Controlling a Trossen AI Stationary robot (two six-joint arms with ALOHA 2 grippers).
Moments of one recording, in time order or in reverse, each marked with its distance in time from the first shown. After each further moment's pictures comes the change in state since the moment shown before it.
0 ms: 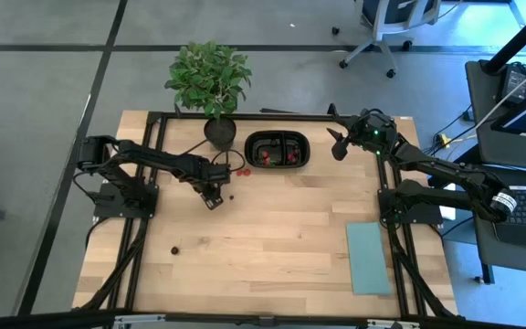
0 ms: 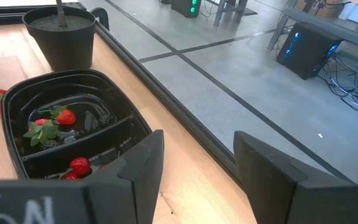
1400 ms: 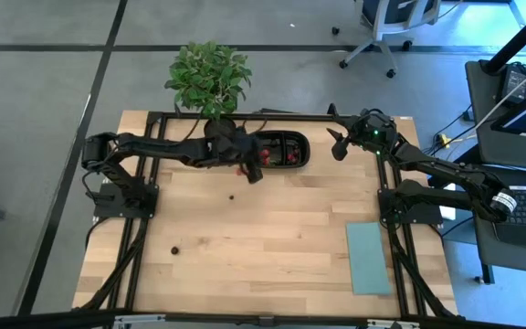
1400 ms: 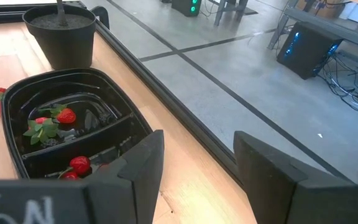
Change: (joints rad) left arm 0.059 0.017 0.288 0.616 -0.102 0.473; right arm 0.000 0.000 0.000 -0.004 0.000 -0.005
